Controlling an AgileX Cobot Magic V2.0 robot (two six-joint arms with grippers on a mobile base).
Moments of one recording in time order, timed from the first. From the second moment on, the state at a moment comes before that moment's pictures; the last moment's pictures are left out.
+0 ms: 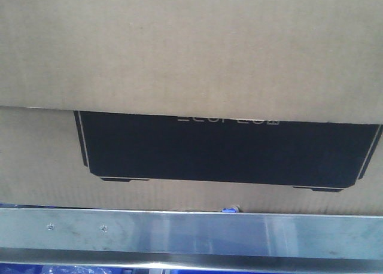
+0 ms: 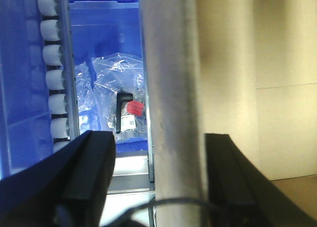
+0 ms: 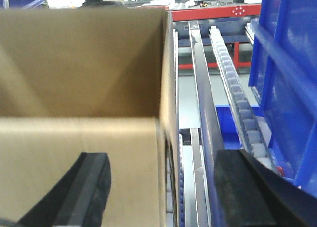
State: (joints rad) left arm -0.34 1.47 -1.62 0.07 1.25 -0.15; right arm 0.02 0.08 -0.43 -0.02 0.49 0.15
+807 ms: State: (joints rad) left arm -0.34 1.47 -1.62 0.07 1.25 -0.15; right arm 0.02 1.16 -1.28 -0.09 1.06 0.14
